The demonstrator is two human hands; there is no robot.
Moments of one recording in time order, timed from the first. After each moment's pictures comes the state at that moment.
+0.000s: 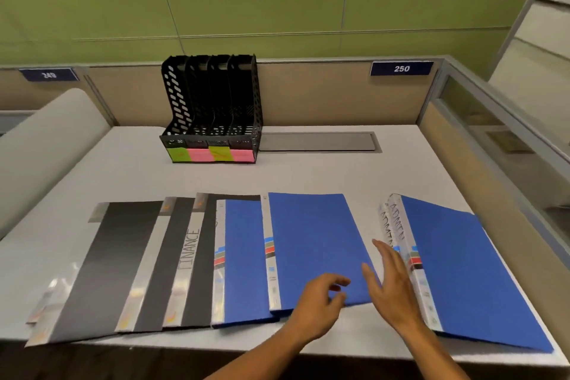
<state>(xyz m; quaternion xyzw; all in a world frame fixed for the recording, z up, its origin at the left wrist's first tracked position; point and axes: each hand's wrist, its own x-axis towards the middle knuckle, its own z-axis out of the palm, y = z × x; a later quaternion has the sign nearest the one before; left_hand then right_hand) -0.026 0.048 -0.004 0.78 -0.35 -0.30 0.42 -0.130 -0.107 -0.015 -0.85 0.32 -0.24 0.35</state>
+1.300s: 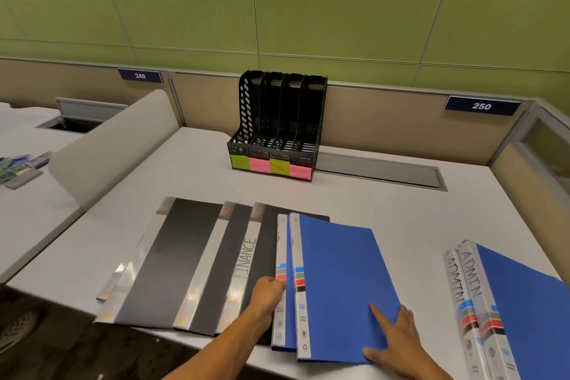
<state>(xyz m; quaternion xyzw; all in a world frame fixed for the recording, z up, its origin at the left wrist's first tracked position) 0.125 0.169 -0.001 0.75 0.10 -0.36 0.55 -0.062 -0.057 -0.047 -0.89 0.31 0.23 0.26</state>
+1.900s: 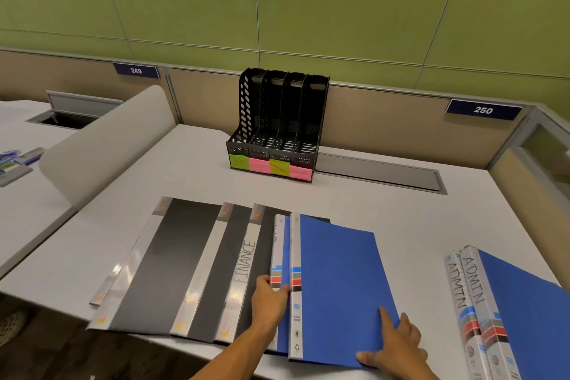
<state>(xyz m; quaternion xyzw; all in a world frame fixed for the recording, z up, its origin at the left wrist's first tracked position) 0.123 0.165 -0.021 0.80 0.07 -0.25 0.54 -0.046 -0.037 -0.037 -0.85 0.42 0.23 0.22</state>
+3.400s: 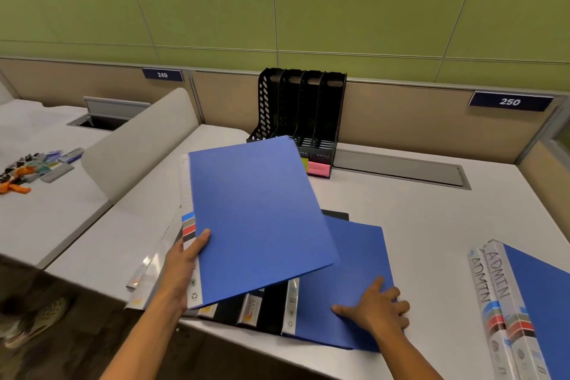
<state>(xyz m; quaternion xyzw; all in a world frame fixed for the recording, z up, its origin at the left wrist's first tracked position) 0.176 0.334 0.097 0.66 0.08 -0.14 0.73 0.028 0.017 -0.014 -0.82 0.49 0.20 0.20</state>
